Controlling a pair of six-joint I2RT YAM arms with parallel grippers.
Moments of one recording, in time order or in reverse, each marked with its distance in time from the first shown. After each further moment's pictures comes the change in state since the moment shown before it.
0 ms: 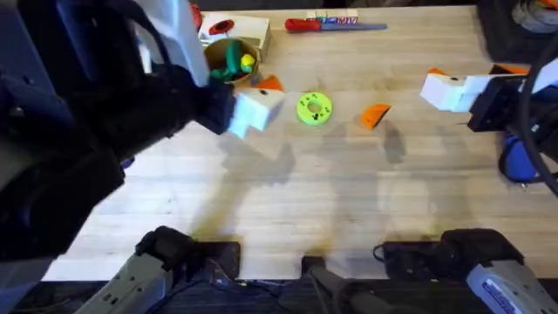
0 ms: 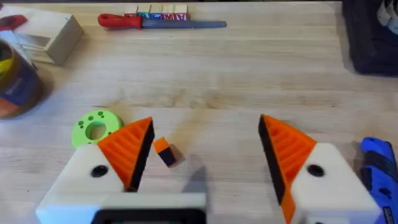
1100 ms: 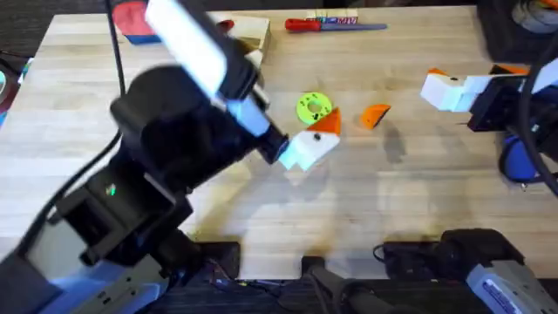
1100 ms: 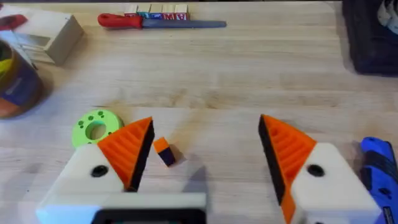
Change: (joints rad) left arm -0.278 -0.027 -0.341 0.580 0.080 0.006; right arm 0.000 0.000 0.000 0.000 0.000 0.000
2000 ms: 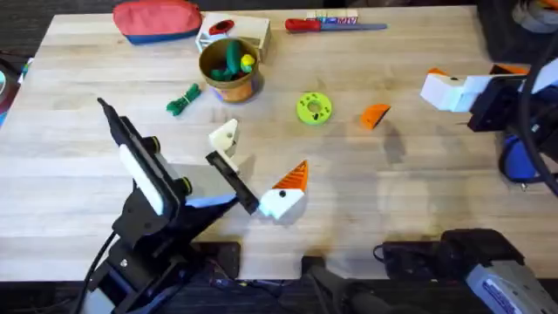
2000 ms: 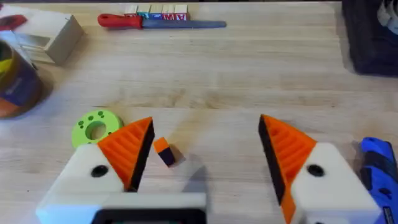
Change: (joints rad) left arm 0.021 -0.743 -0.506 -0.058 0.030 -0.151; right arm 0.000 0.000 0.000 0.000 0.000 0.000
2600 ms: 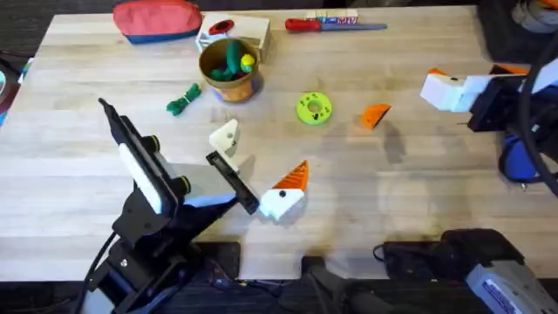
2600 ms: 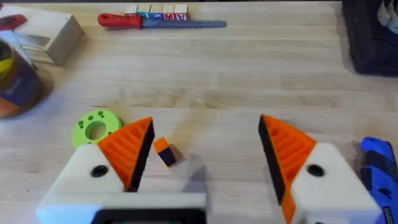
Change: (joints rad) left arm 0.000 0.000 0.000 0.000 0.004 -0.015; right arm 0.000 0.000 0.000 0.000 0.000 0.000
